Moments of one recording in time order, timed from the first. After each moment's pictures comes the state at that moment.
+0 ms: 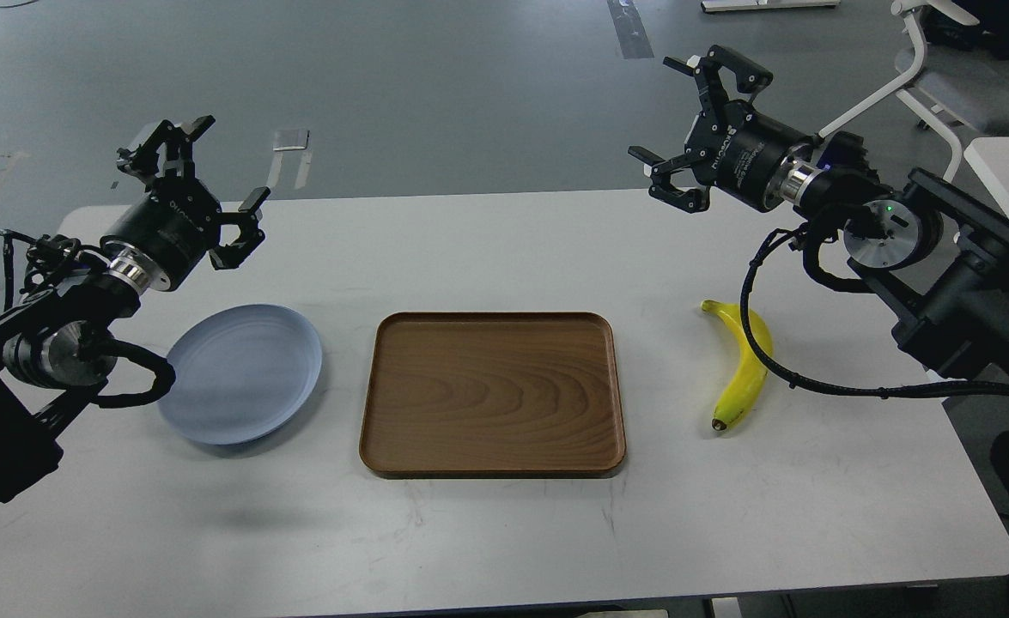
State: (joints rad) left arm -0.71 0.52 -0.61 -0.87 0.01 -0.32 -0.34; right arm 0.96 -0.39 0.59 0.80 0.06 0.41 -0.06
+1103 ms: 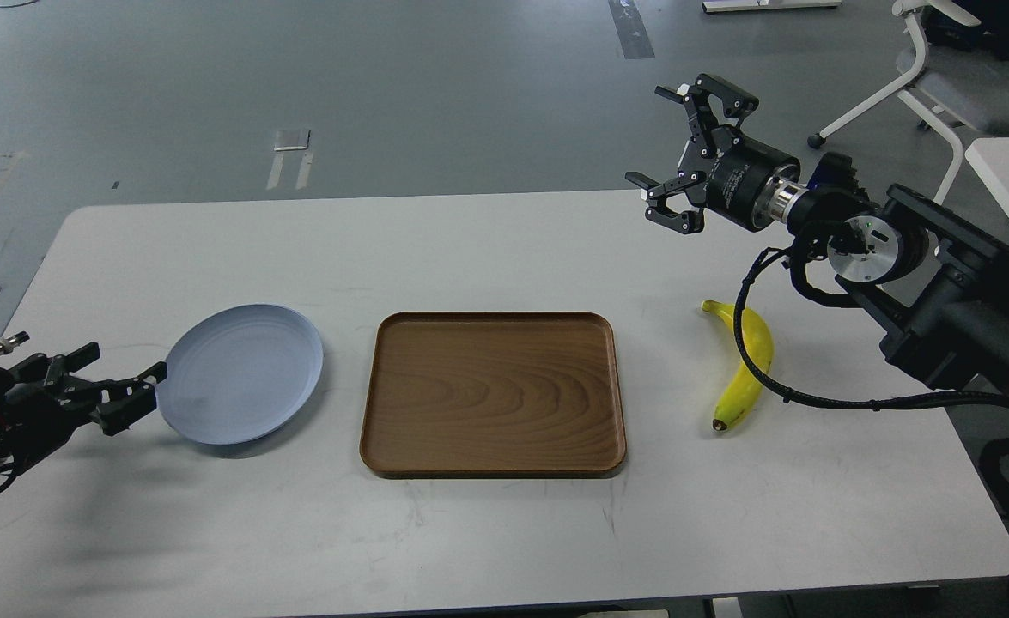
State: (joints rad) left arm -0.62 0.81 0.07 -0.75 1.35 0.49 -0.49; right arm 0.94 -0.37 0.55 0.77 0.04 0.37 -0.06
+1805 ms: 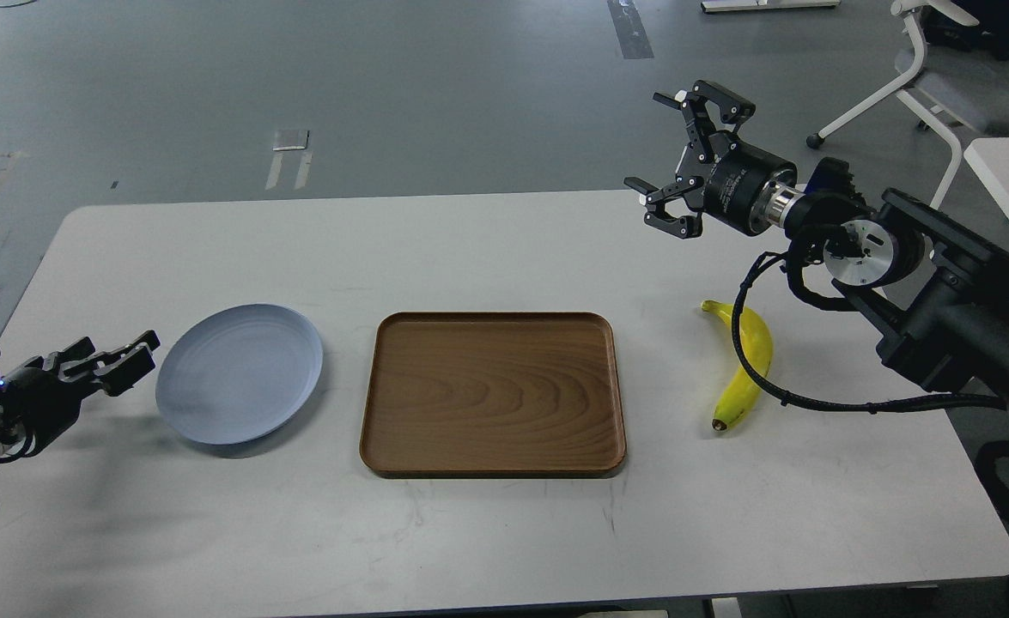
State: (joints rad) left arm -0.65 0.74 0.07 -0.74 1.04 0.38 -0.49; right arm 0.94 -0.36 0.54 0.76 0.04 0.37 -0.06
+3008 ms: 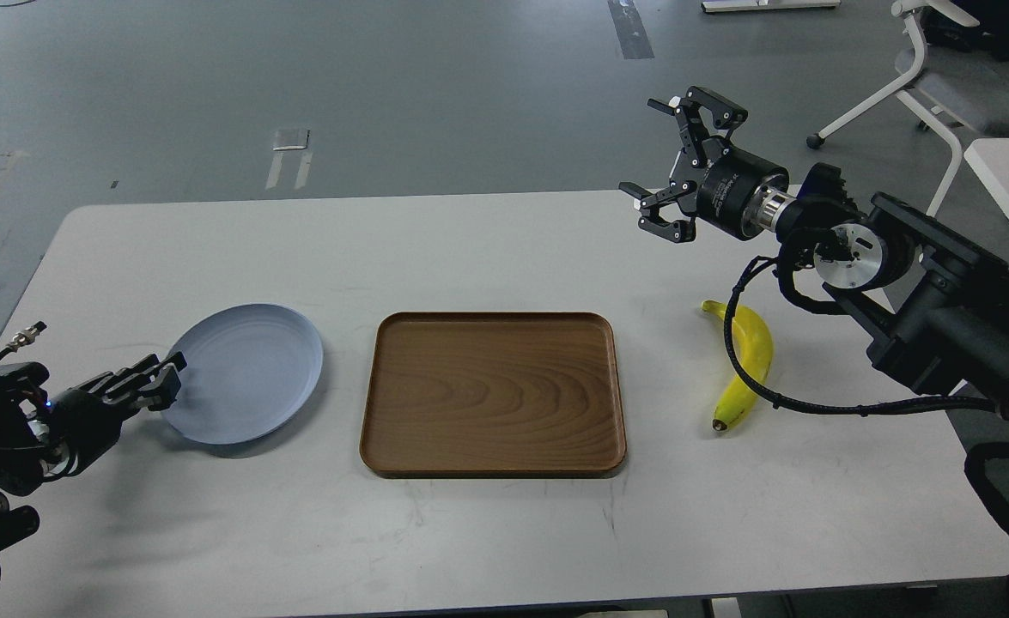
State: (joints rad) left arm -0.62 0.68 0.08 -0.73 1.04 0.38 -0.49; right arm 0.94 -0.34 0.54 0.74 0.04 0.35 -0.06
